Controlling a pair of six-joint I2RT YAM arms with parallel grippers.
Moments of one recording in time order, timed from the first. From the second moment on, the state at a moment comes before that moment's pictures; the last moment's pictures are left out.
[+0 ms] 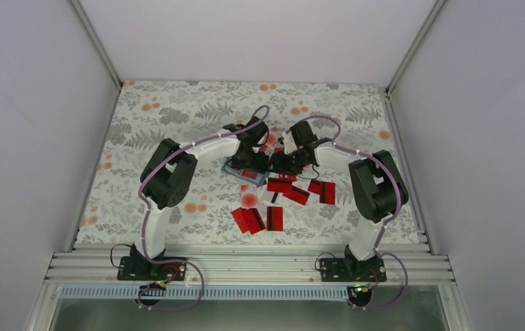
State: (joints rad) left arm -0.69 2.10 1.56 -0.75 0.11 -0.43; right arm 0.44 1.83 1.08 -0.38 -0.54 0.43
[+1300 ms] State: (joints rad) left arm -0.68 2.07 1.53 -0.69 0.20 -0.53; right arm 0.35 1.80 1.06 -0.38 -0.64 0.50
